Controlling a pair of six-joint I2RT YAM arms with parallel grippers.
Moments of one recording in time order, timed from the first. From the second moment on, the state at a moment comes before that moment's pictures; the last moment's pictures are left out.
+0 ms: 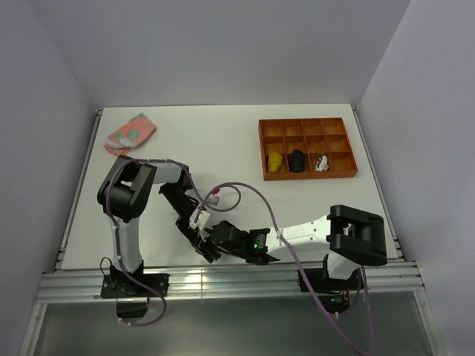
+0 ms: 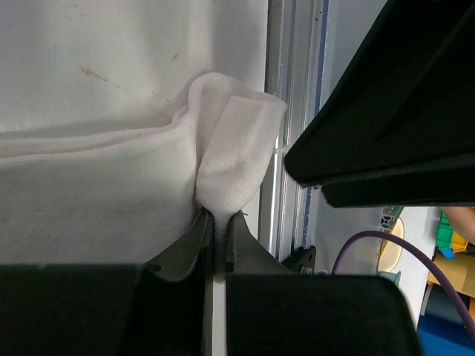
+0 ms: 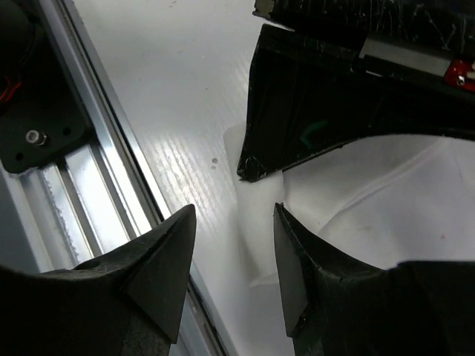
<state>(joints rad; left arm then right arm) -0.42 2.02 1.10 -1.24 0.90 1.12 1.36 1.57 0.73 0.31 0.18 0.23</state>
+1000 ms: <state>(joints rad) -0.40 2.09 1.14 -1.33 0.89 1.19 1.40 1.76 0.81 0.26 0.28 0.15</state>
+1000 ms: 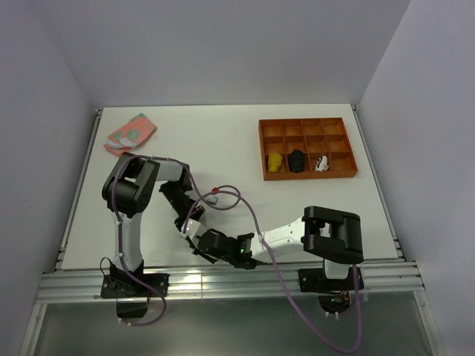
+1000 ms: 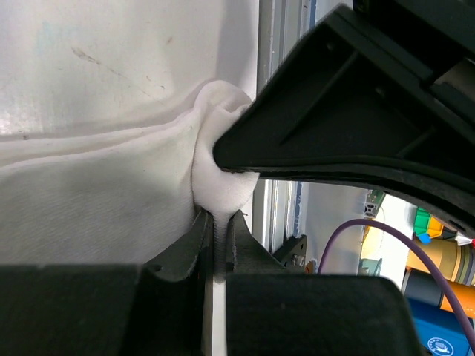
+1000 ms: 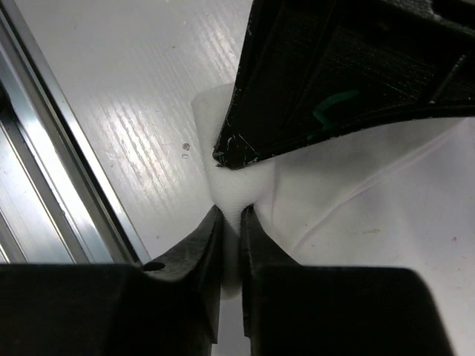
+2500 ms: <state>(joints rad) -0.13 1.94 1.19 -1.27 1.06 0.98 1.34 1.75 0.84 0.33 0.38 0.21</state>
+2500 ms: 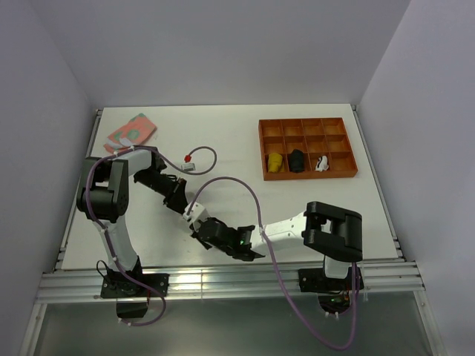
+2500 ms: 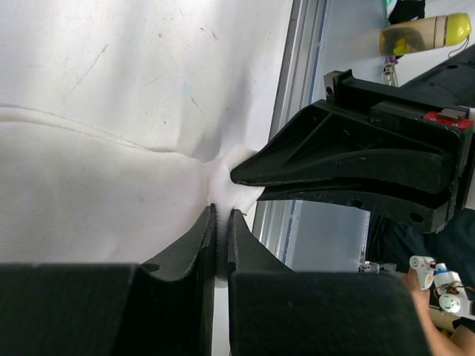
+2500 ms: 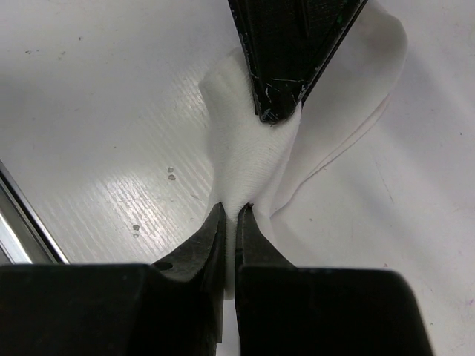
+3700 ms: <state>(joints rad) -0.06 1.76 1.04 -0.88 0.81 0.75 1.37 1.79 0.85 0.25 0.30 0.22</state>
